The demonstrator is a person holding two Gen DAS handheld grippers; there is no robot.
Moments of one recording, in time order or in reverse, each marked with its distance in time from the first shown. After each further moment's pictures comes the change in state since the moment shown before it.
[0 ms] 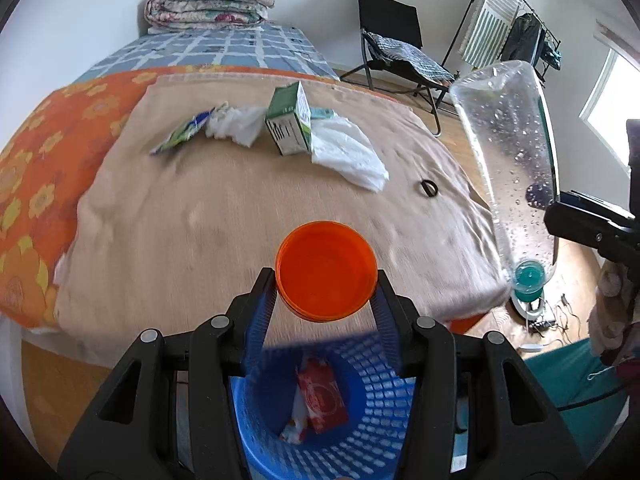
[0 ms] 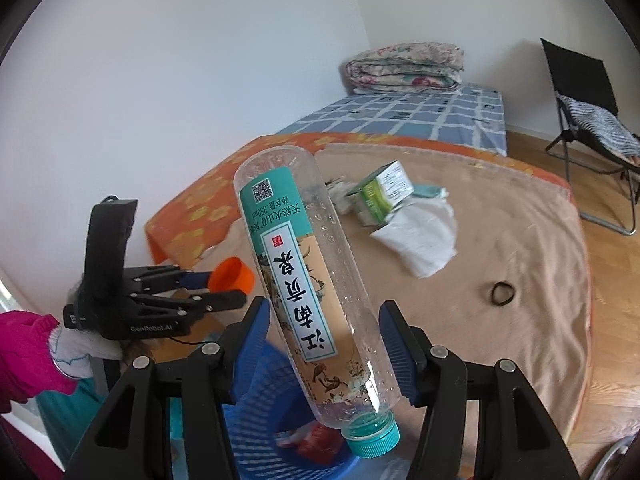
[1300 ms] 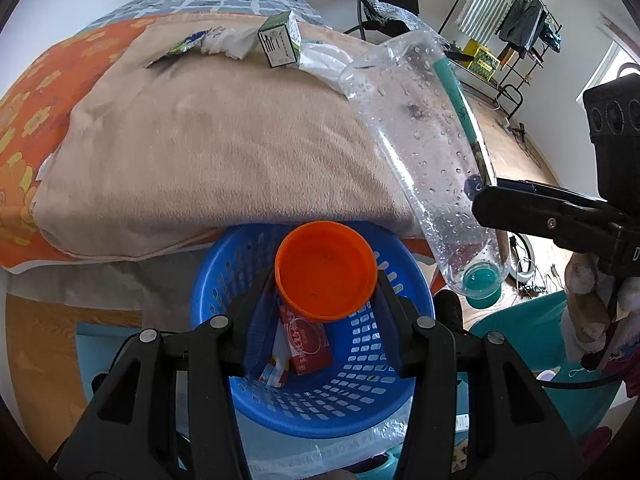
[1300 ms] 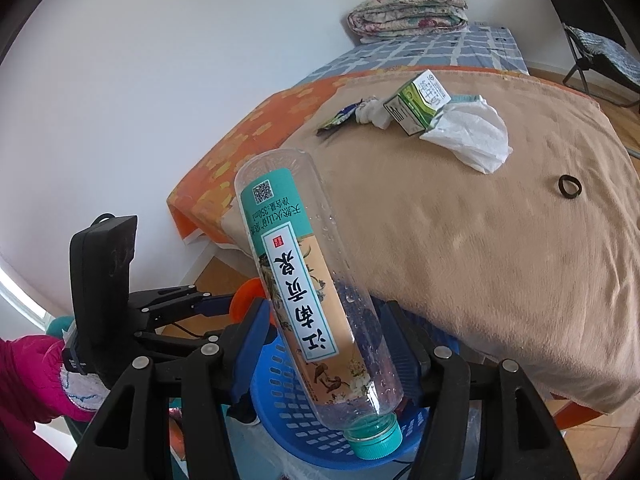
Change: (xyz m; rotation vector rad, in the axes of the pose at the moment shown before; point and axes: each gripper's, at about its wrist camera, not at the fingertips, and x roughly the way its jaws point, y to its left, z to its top) left arm 0.000 -0.012 -0.084 -0.021 0.126 -0.031; right arm 0.049 0.029 -0.068 0.133 0.136 0.102
